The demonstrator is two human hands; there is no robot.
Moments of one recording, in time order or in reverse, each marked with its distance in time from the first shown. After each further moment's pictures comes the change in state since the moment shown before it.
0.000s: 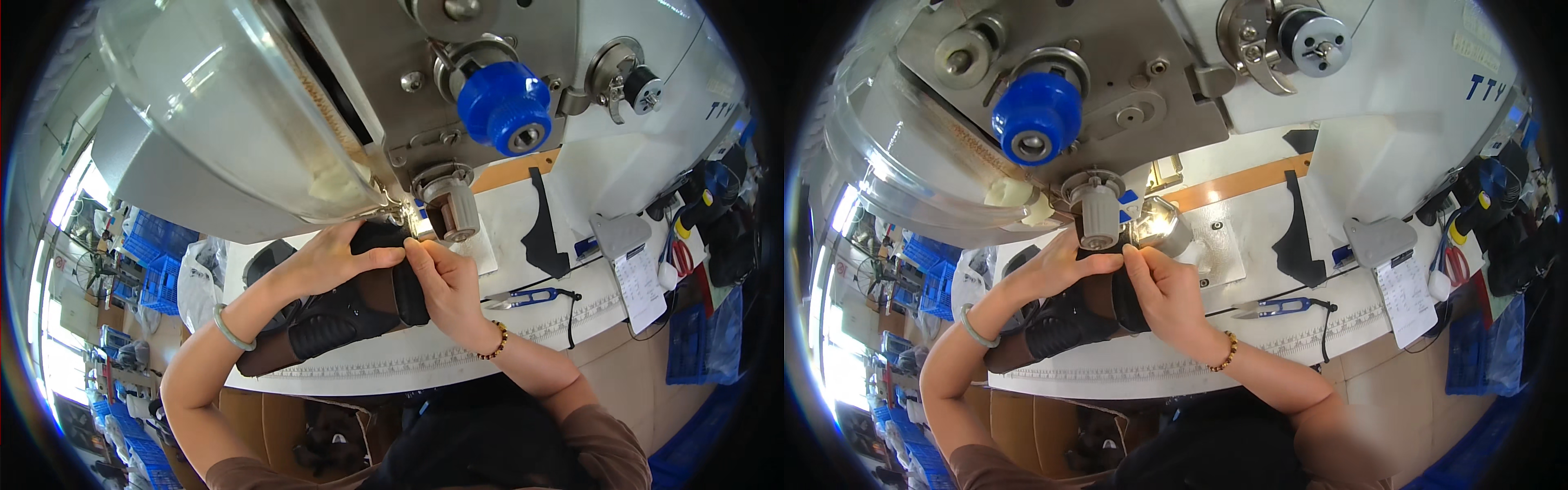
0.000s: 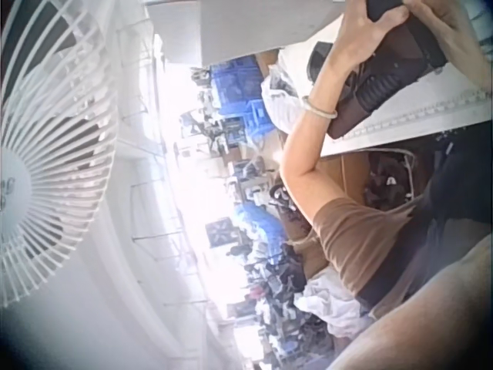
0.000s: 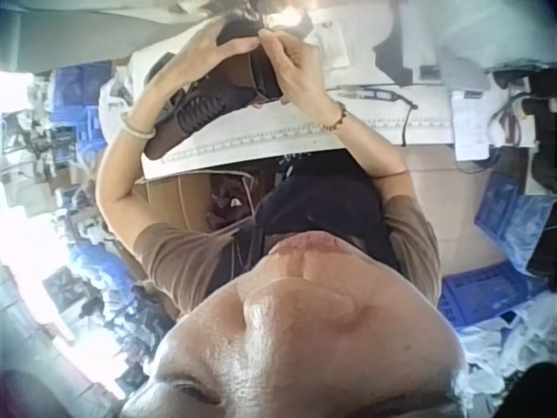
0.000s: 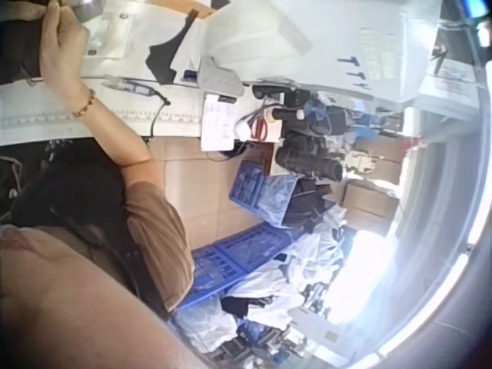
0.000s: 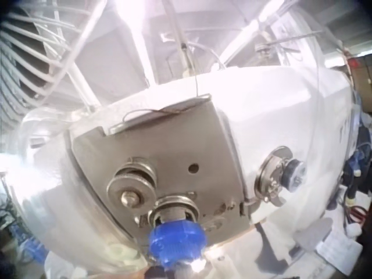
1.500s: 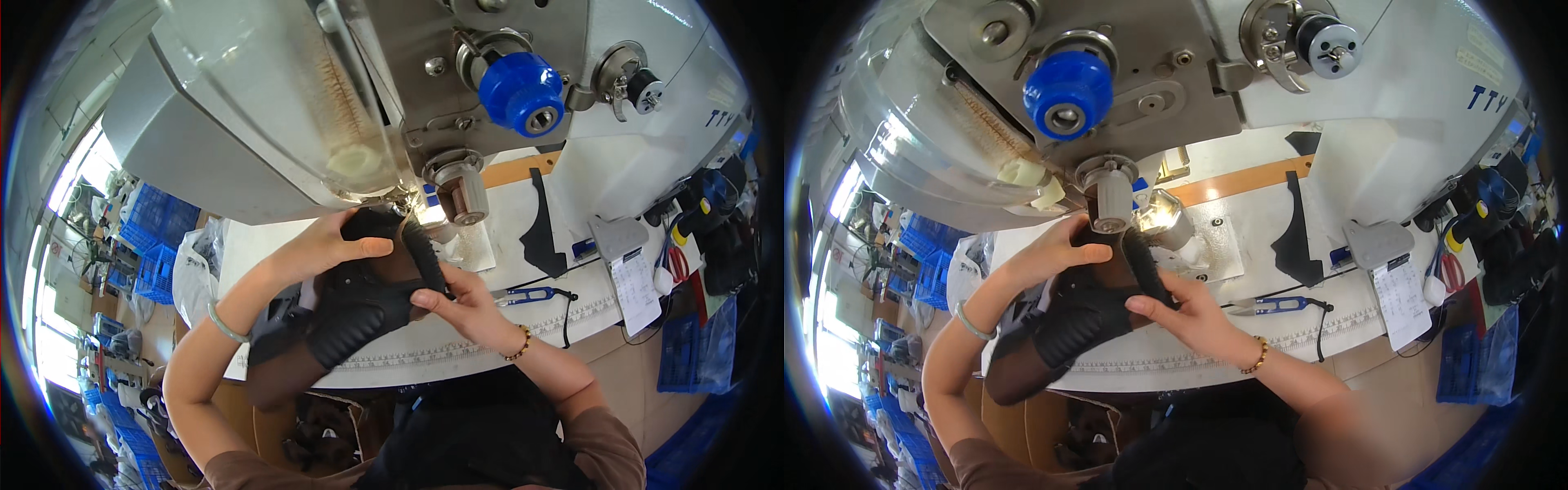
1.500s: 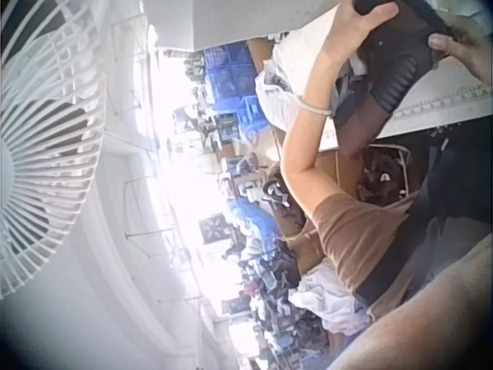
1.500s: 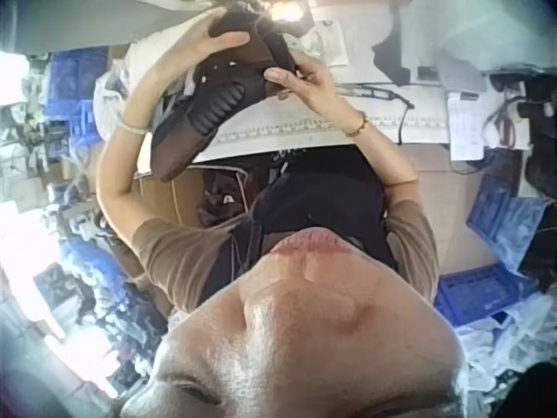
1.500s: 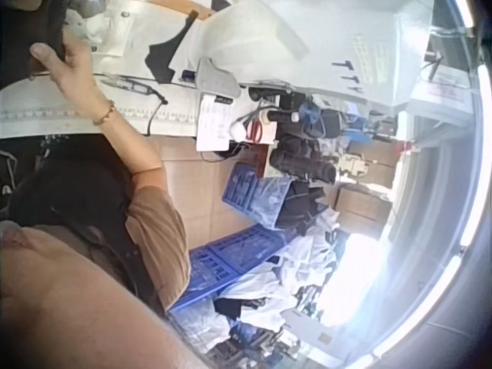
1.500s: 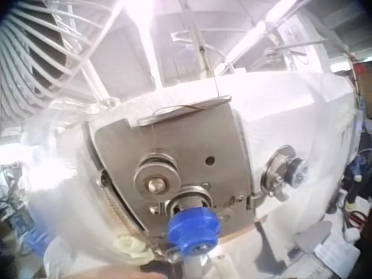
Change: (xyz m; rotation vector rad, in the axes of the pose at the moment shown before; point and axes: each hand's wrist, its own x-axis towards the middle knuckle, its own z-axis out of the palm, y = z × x) left_hand -0.009 -0.003 -0.002 -0.256 -0.042 -0.105; right_hand -0.023 -0.004 -0.038 0.262 -0.462 0.264
